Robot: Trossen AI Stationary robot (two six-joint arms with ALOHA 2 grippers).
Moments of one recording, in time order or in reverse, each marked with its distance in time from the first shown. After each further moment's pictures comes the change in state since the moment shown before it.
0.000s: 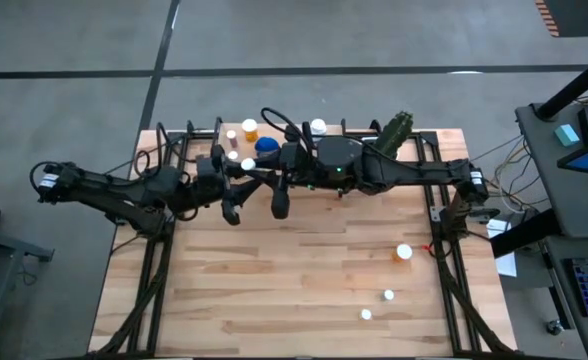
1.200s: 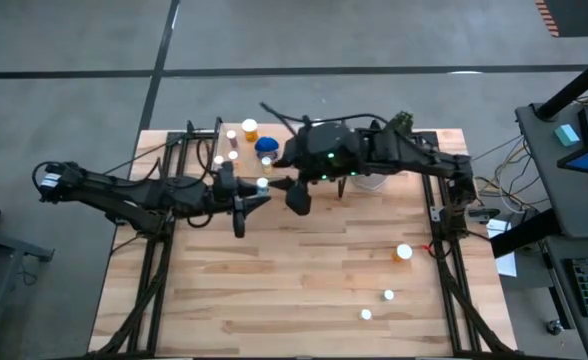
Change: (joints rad) left arm -0.005 0.030 0.002 -0.362 0.040 -0.155; right arm -0.041 0.088 0.391 -0.775 -0.109 0.160
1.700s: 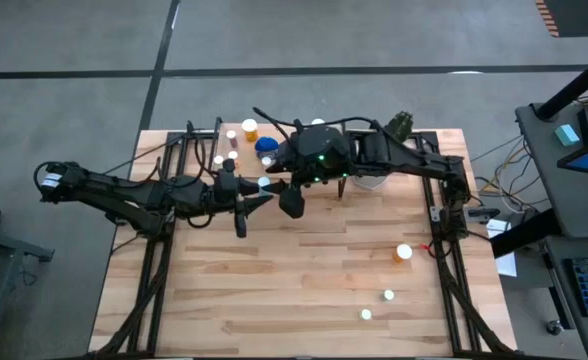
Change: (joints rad) left arm 0.000 0.012 -0.001 0.071 0.000 0.089; right arm -0.003 0.039 0.007 0.024 -0.036 0.019
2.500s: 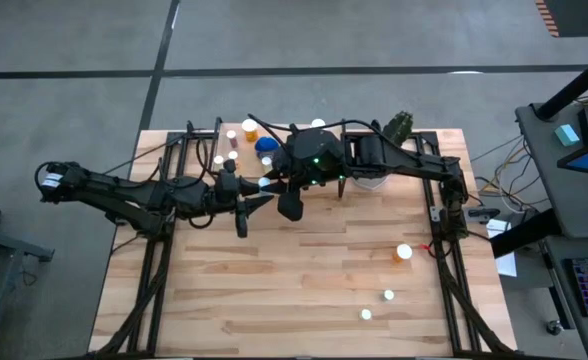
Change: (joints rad) left arm 0.002 0.005 -0.009 0.000 -0.003 -0.021; right arm 0.000 0.016 -0.002 0.000 -0.009 -0.045
